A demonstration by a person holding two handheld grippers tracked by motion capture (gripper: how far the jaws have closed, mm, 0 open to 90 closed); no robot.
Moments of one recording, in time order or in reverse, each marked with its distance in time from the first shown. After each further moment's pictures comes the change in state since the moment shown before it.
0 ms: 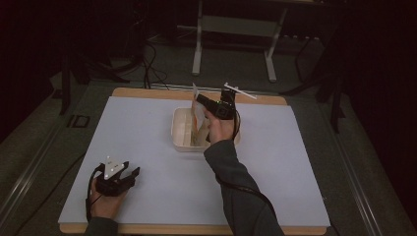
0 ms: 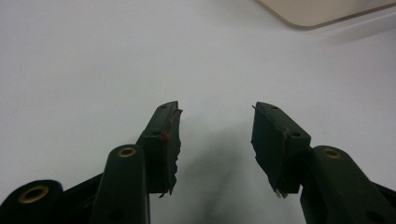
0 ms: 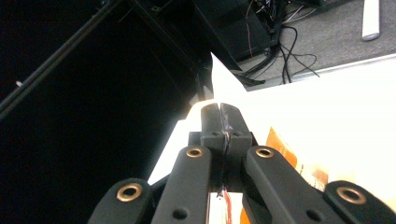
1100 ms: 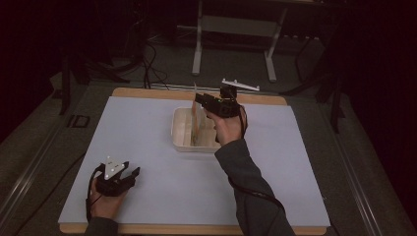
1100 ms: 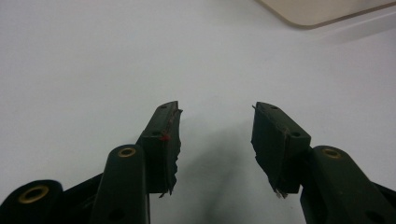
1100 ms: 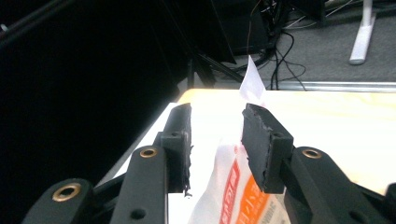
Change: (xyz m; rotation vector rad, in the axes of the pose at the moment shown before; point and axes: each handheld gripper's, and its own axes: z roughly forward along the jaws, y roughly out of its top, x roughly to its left) left arm -0.001 0.000 0.000 -0.001 0.005 0.003; right arm 0.024 0.014 -0.024 0.076 -0.031 -0.234
